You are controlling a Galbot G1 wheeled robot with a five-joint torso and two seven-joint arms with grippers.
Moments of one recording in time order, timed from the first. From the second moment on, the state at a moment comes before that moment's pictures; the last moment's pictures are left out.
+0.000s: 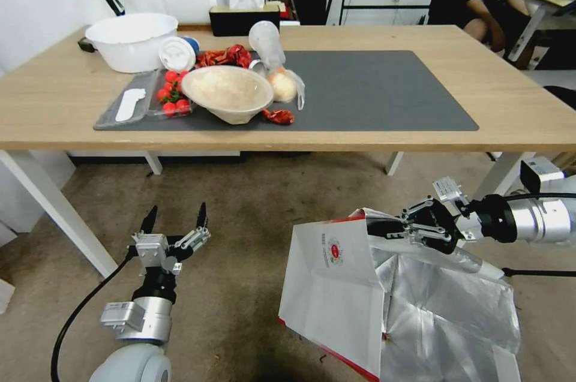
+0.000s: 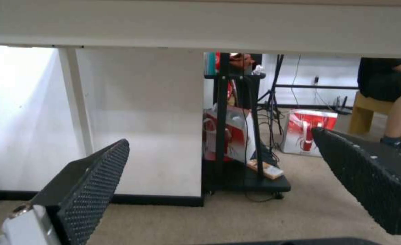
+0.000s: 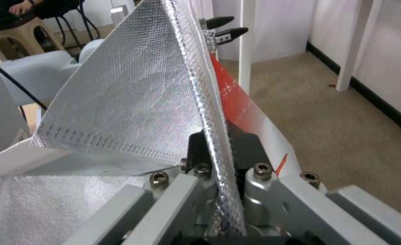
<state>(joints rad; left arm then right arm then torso) 1.71 -1.54 -0.62 -2.20 -0.19 -0.11 0.07 -1.24 0.24 0.56 2.06 1.08 -0.28 -1.04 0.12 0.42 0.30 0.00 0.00</state>
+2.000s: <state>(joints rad) 1.72 -1.54 -0.63 -2.22 -0.20 -0.11 0.06 -1.25 0.25 0.57 2.05 1.08 -0.27 -1.04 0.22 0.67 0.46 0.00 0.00</state>
